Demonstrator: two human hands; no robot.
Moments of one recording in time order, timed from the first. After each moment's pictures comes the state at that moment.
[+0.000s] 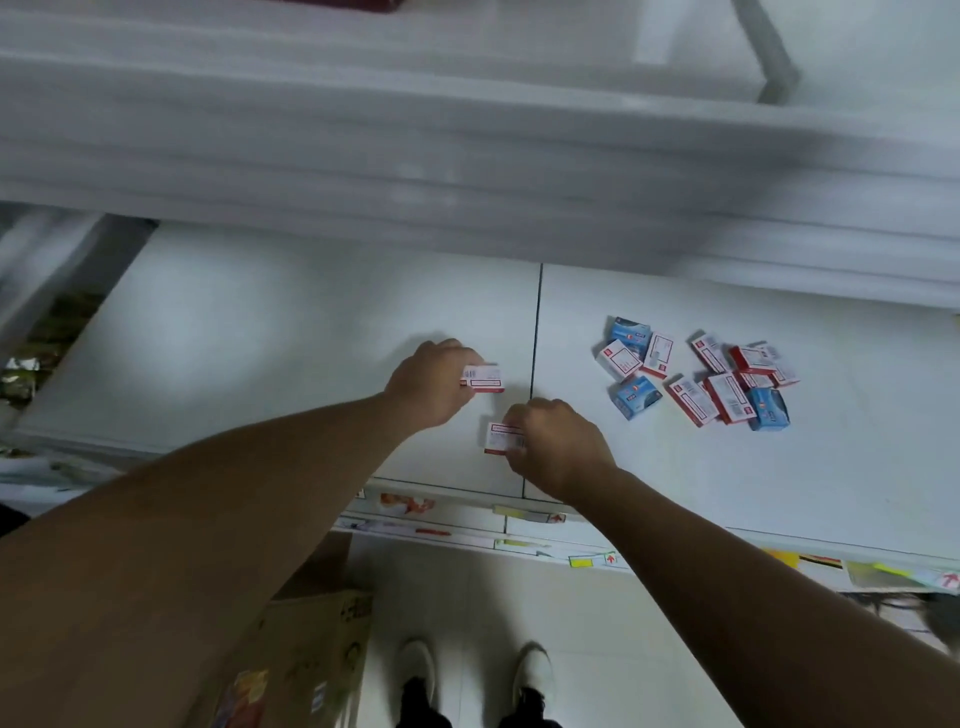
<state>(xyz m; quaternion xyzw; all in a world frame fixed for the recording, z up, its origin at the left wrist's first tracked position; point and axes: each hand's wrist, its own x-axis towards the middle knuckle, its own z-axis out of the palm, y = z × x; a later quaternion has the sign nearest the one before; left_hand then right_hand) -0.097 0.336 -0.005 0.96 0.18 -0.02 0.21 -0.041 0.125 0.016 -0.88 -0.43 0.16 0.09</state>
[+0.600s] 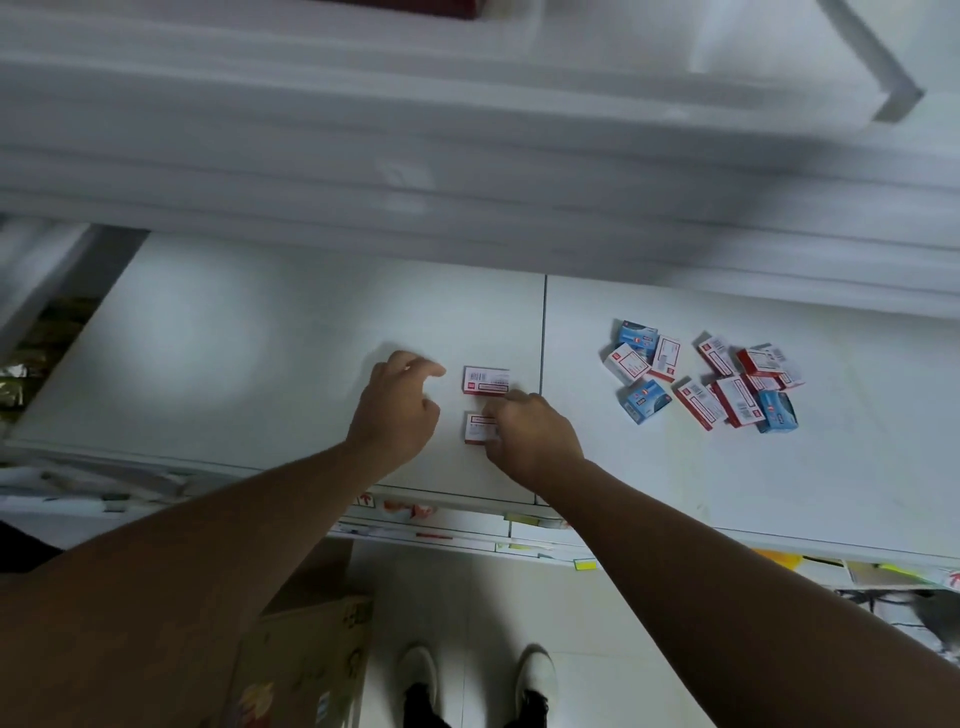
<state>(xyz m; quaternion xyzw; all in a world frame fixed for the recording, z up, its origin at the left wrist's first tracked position) -0.156 0.347 -0.017 0.92 0.27 0.09 0.26 -0.052 0.171 0.005 -0.89 -0.42 0.16 0.08</state>
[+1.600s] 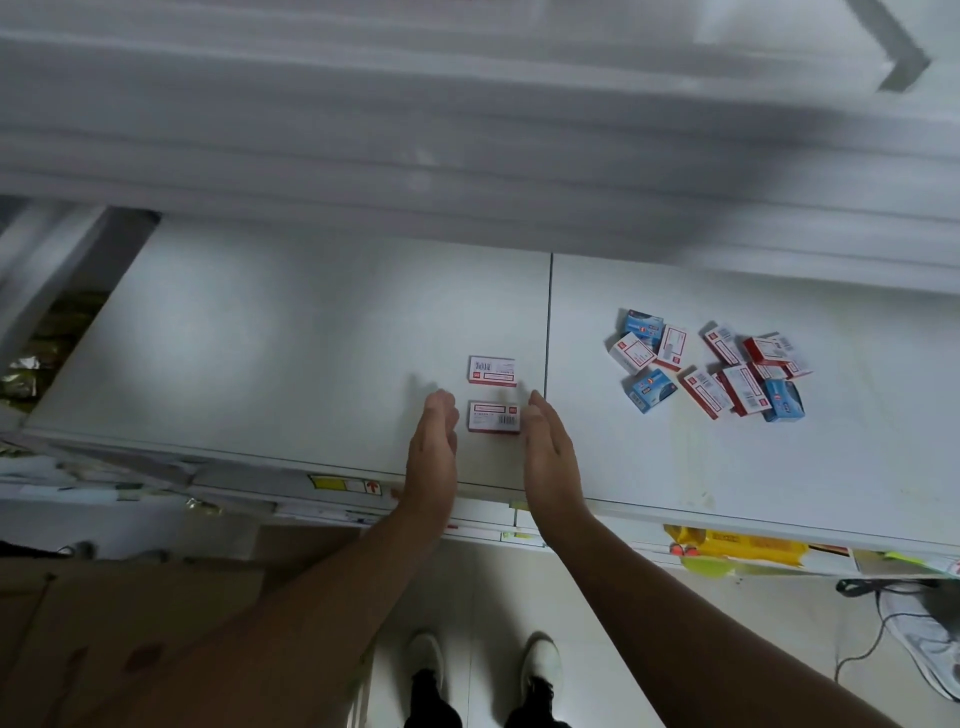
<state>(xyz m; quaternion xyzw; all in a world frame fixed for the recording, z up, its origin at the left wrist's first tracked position) -0.176 0.248 -0.006 0.51 0.44 0.13 0.72 -0.105 0.146 -0.015 -0.73 -0.01 0.29 0.61</state>
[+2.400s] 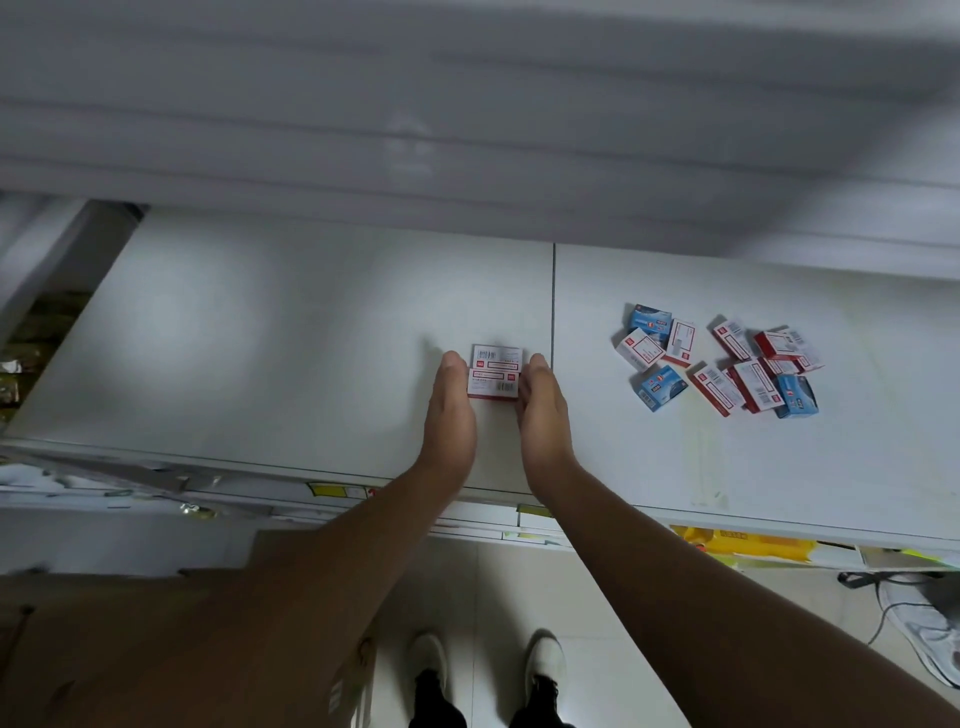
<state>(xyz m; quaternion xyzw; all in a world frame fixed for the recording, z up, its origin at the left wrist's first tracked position) -0.129 0.269 -0.008 0.55 0.41 0.13 0.72 -0.070 0.195 -0.030 -0.68 0.02 0.30 0.67</state>
